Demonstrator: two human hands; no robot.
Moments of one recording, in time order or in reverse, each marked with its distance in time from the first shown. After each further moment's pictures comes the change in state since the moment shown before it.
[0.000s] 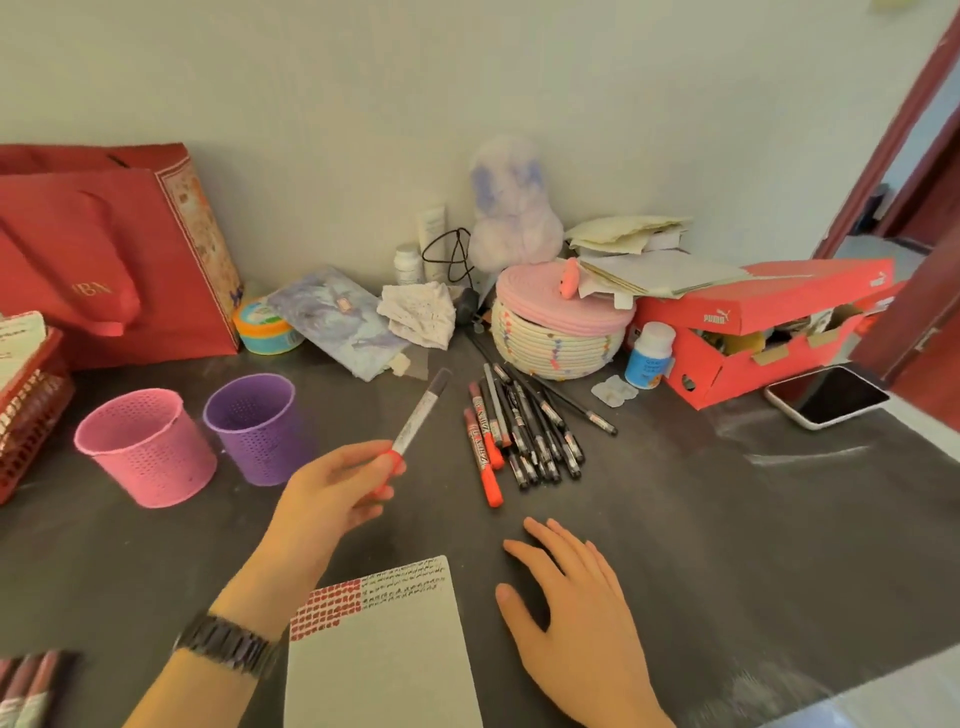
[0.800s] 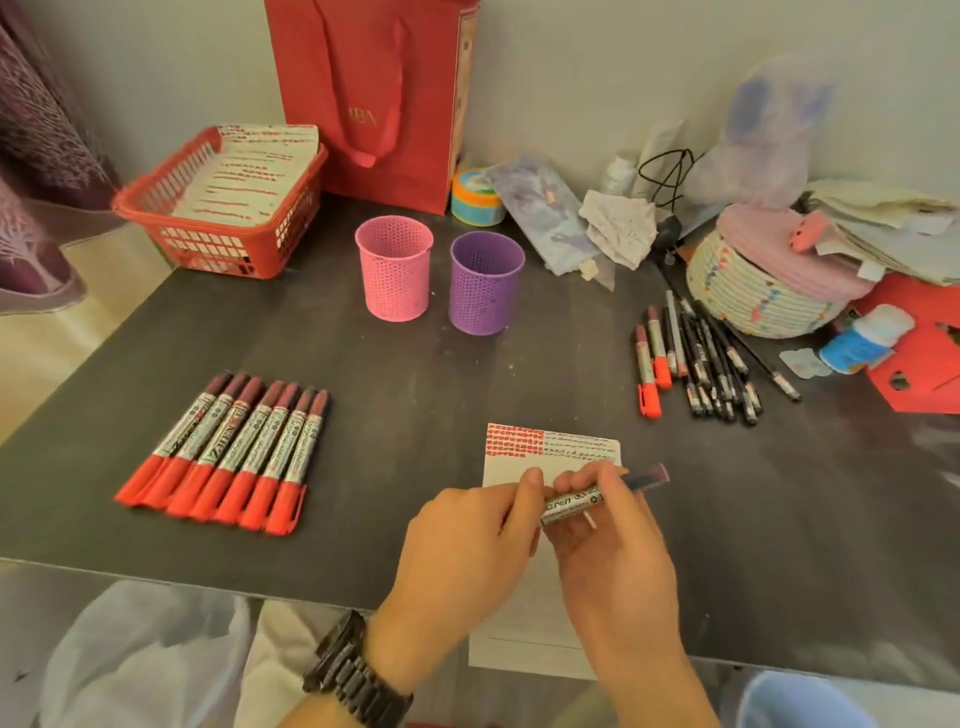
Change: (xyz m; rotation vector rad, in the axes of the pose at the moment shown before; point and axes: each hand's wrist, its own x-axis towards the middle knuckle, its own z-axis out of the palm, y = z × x) left_hand -0.158 -0.059 -0.024 0.653 0.224 0.182; right_hand -0.059 -0.151 0.008 1.699 -0.123 0.278
